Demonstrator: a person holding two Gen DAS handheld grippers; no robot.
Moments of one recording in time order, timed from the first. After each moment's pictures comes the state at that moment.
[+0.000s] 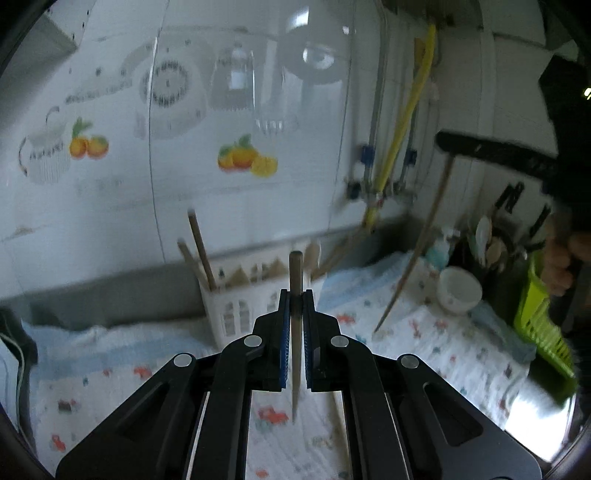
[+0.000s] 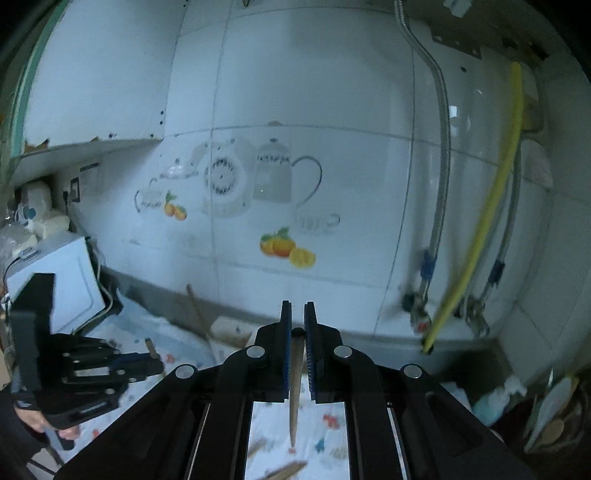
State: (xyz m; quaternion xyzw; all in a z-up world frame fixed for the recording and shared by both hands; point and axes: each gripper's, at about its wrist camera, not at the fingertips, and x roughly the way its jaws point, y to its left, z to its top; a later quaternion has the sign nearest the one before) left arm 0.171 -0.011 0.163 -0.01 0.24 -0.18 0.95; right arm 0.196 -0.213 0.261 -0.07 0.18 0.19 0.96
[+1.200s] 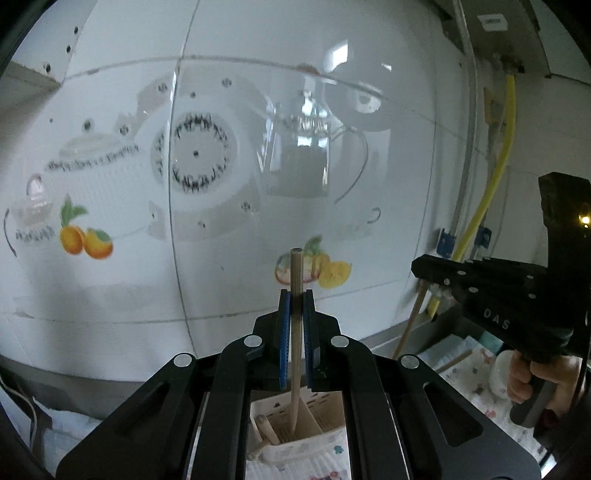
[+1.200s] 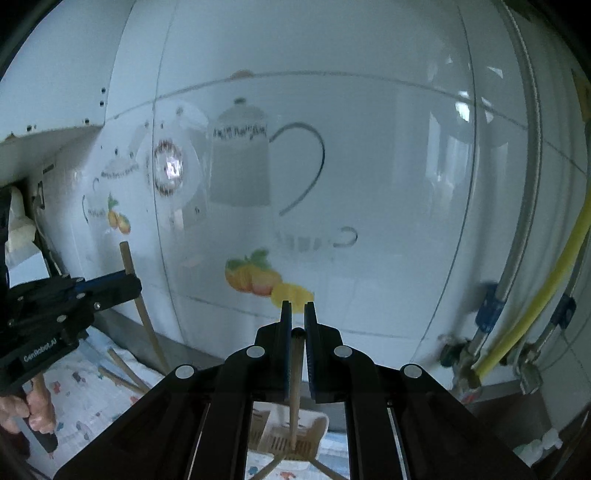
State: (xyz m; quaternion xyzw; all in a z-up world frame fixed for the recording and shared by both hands) left arm 0.296 0.006 0.213 -0.02 0.18 -0.11 0.98; right arm 0.335 -0.175 0.223 -0.06 0.20 0.19 0.96
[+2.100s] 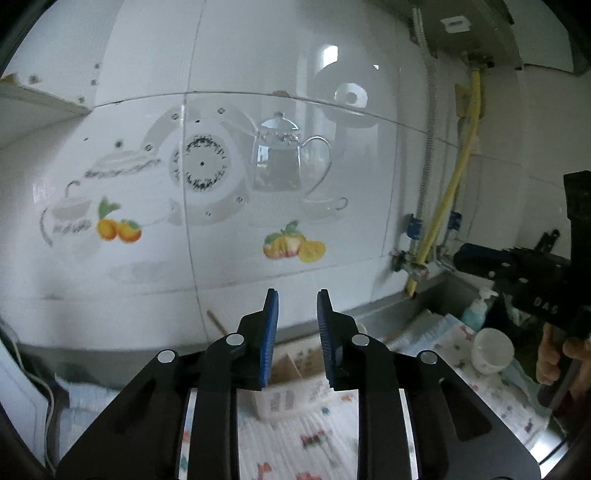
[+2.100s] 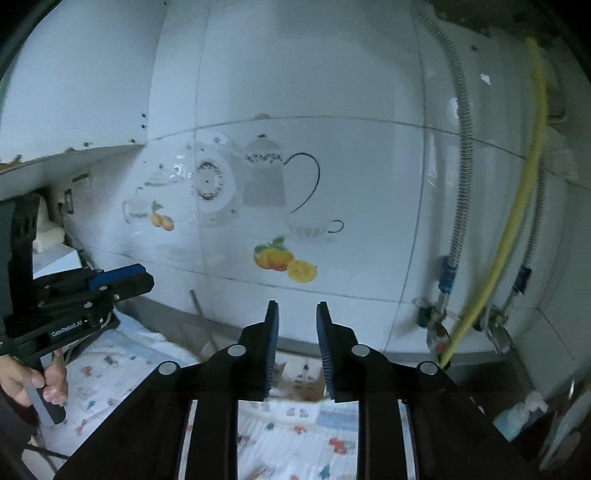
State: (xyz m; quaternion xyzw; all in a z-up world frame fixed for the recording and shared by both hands) left arm 0.206 0.000 0.224 -0.01 0.18 -0.11 0.98; right arm 0.218 -0.222 0.246 -0.04 0.19 0.21 0.96
